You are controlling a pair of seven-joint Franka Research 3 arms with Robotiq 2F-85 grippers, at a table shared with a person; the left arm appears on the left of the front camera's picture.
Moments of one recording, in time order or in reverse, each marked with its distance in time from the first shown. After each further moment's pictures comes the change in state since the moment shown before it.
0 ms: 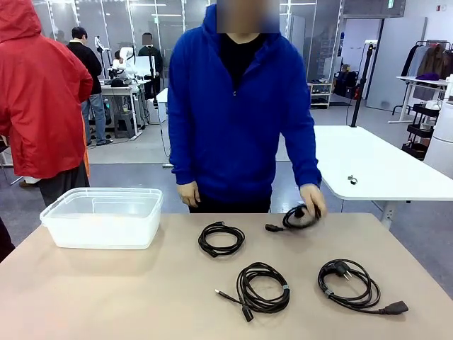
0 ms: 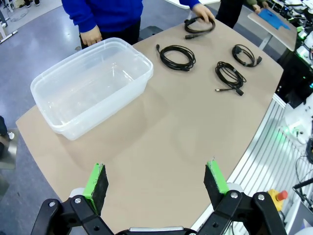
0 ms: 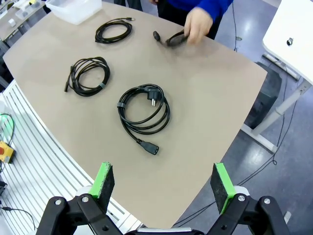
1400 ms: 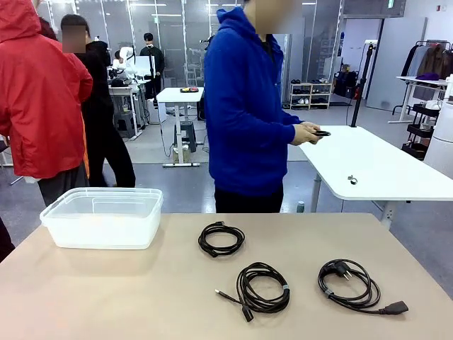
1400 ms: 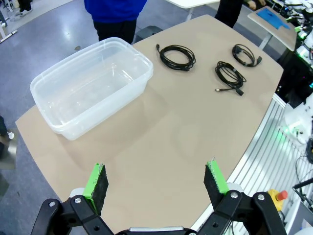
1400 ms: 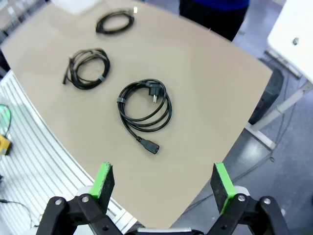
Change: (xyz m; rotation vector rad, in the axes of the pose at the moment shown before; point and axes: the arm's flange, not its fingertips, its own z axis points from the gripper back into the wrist) left arm 0.000 0.000 -0.001 -0.001 0.001 0.001; right arm 0.022 0.008 -0.026 -0.001 0.084 0.046
